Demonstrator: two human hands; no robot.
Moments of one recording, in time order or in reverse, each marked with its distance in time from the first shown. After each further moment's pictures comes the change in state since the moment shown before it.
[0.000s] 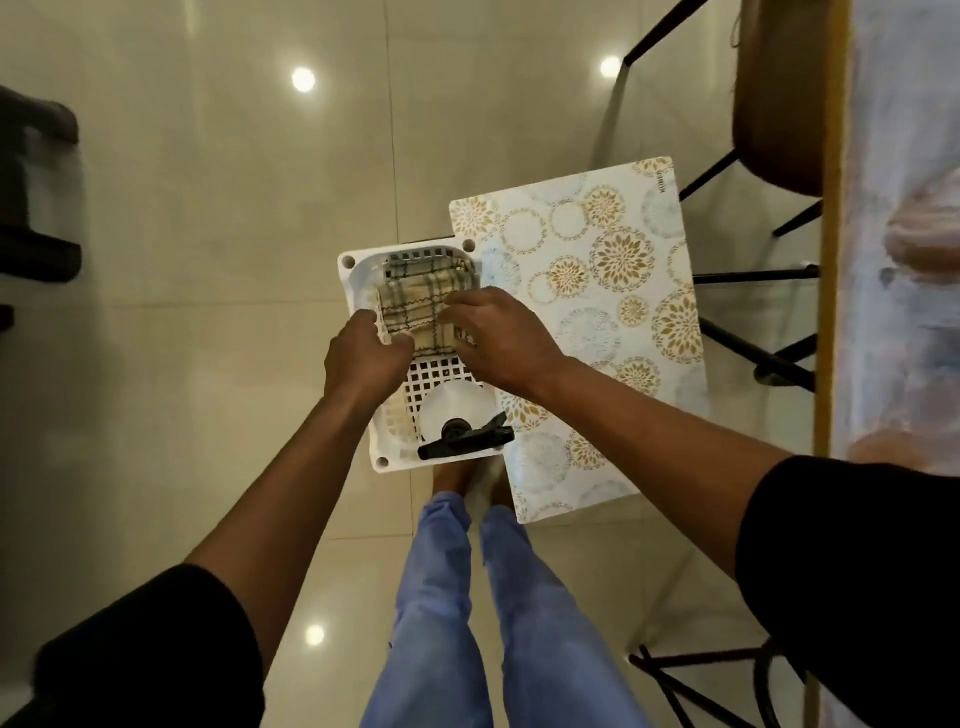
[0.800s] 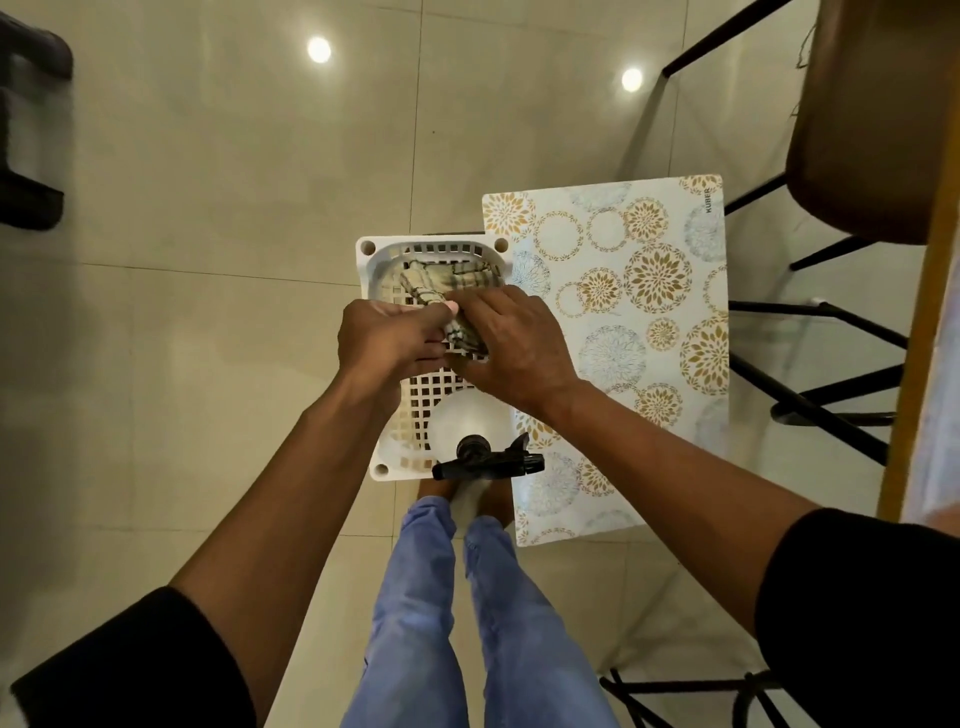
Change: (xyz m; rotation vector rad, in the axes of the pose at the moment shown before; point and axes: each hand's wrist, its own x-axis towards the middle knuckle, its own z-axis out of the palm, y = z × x) left_hand 0.013 0.012 0.001 -0.713 -0.053 -0.204; right_hand 0.014 0.004 0.026 -0.144 0.160 -0.071
